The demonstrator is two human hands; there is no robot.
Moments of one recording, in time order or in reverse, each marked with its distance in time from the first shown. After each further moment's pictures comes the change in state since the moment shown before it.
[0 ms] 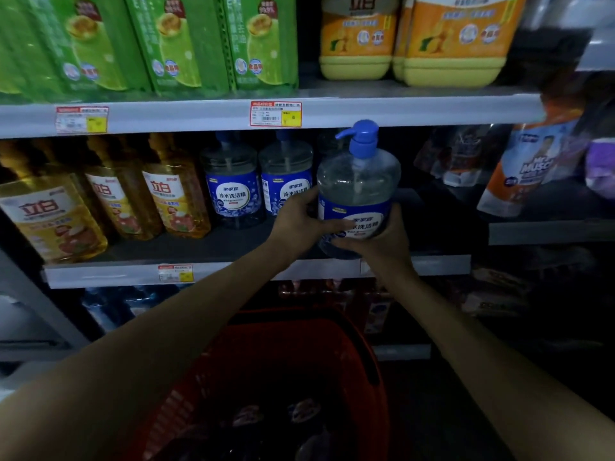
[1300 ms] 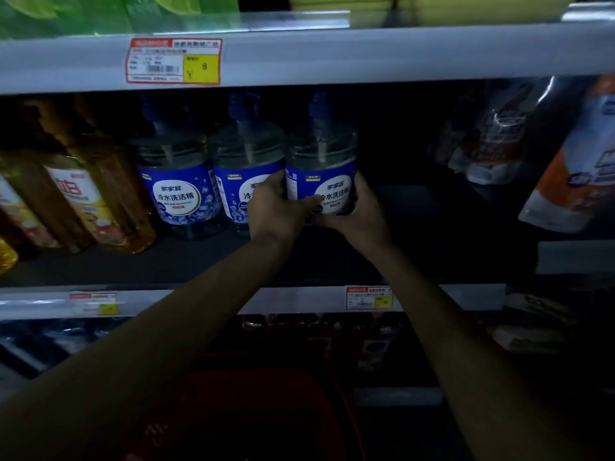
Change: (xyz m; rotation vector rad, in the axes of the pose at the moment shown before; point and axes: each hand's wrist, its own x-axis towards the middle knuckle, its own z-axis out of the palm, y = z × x) left_hand 0.100 -0.067 0.050 0.092 0.384 -0.147; right_hand 0.155 0.077 0.025 -0.066 -0.143 -0.154
